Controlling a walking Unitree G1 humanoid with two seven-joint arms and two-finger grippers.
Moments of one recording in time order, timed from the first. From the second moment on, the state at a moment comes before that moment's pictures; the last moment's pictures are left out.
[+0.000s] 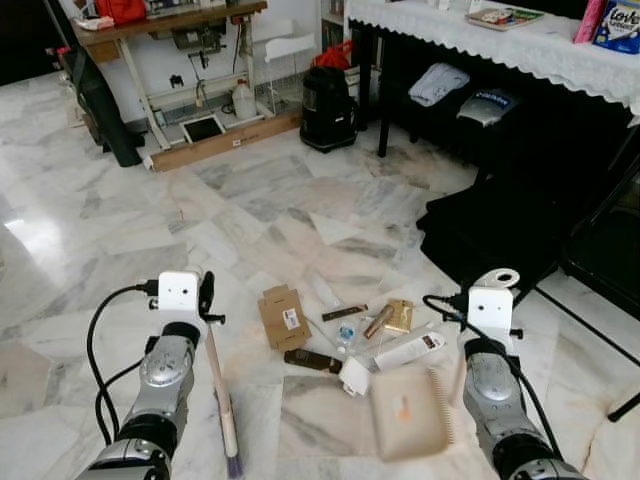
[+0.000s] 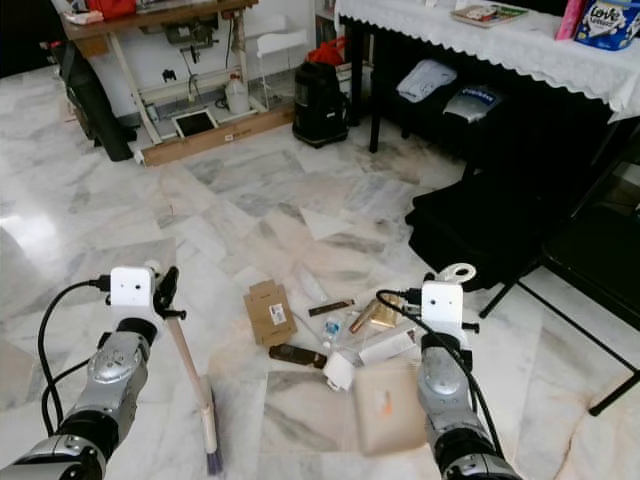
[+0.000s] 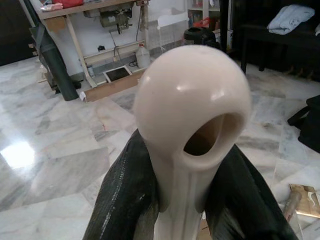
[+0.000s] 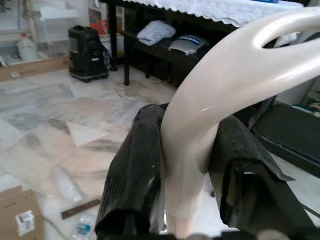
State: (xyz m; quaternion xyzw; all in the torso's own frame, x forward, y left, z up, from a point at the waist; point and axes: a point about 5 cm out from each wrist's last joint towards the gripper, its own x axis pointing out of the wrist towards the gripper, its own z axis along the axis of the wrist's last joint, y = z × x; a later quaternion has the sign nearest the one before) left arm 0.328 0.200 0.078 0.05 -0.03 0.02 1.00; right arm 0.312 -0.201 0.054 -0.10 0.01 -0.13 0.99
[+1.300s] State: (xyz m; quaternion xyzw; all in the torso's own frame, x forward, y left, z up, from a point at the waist) left arm 0.334 0.188 0.097 0.01 -0.07 0.00 1.00; right arm 0.311 -0.211 0.052 -0.10 0.02 -0.14 0.98
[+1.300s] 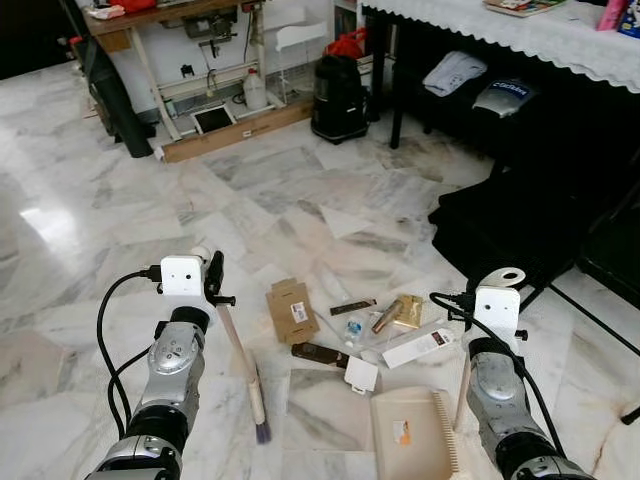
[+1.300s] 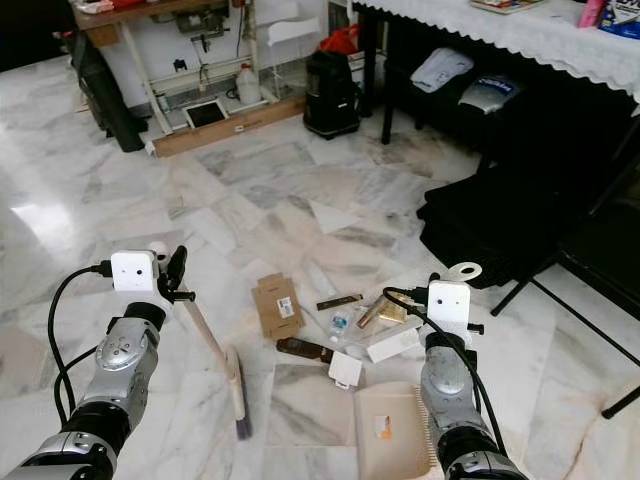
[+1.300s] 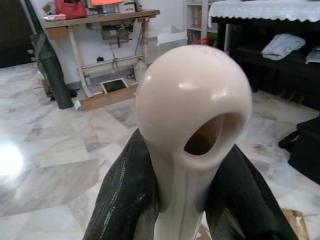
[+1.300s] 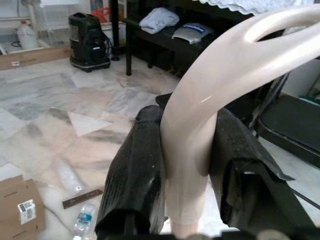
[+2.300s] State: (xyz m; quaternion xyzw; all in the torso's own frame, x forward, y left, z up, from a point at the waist) left arm 0.338 0.178 0.106 0.01 -0.09 -0.02 1.00; right arm 0.312 -0.206 0.048 -0.09 0.03 -0.12 0.99
